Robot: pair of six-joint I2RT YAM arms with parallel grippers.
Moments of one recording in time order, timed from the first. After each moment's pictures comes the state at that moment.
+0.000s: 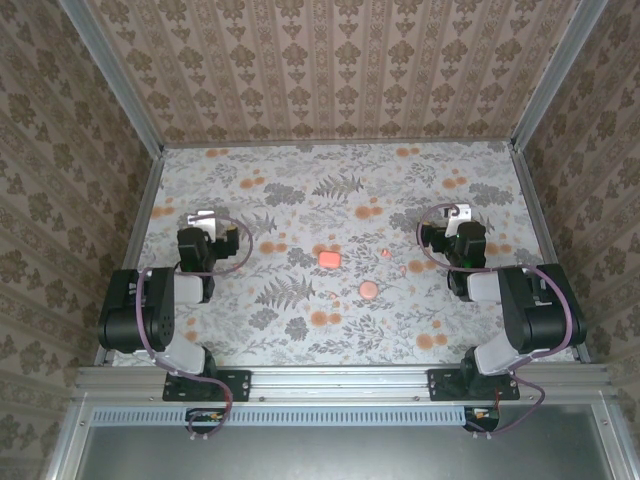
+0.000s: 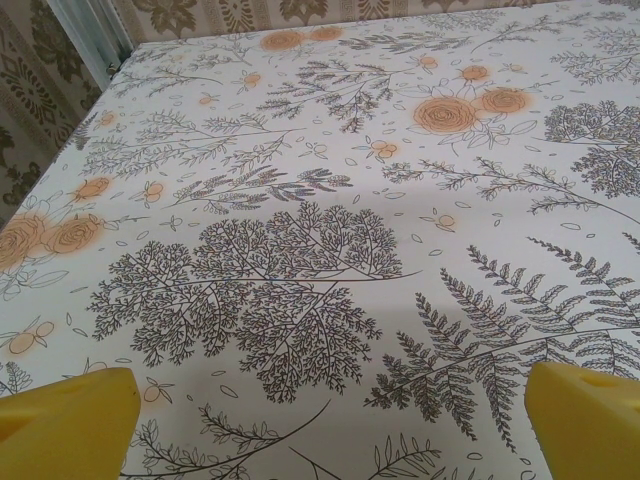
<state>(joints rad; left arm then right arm) -0.02 1.55 0.38 0.76 -0.04 0.08 0.01 1.54 0.39 0.77 0.02 0.03</state>
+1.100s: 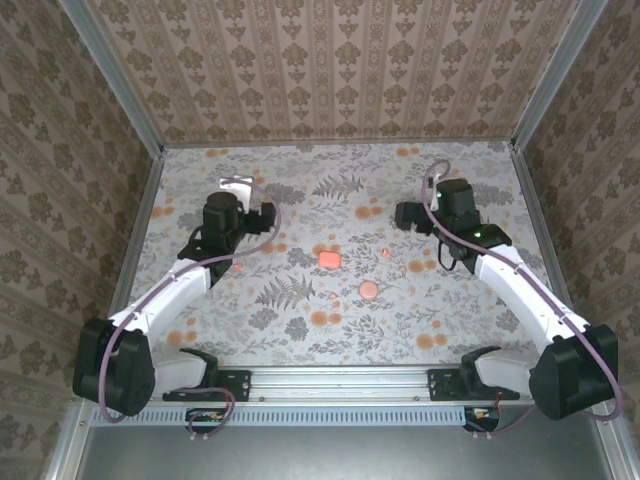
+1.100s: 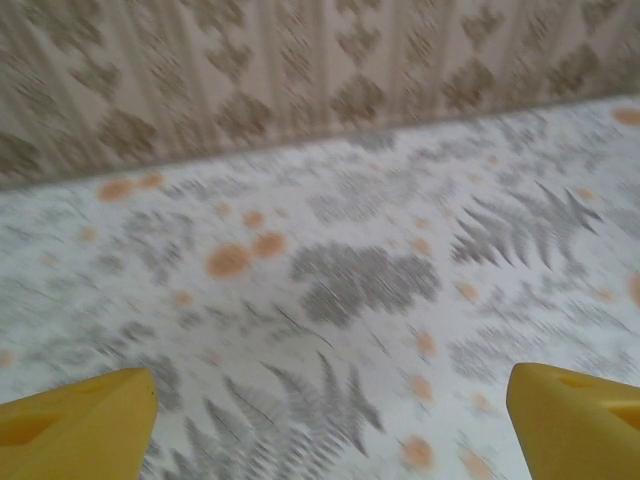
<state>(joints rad) -0.42 1.22 0.75 0.03 -0.14 -0.06 0.31 1.20 0.95 -0.48 0.09 0.32</state>
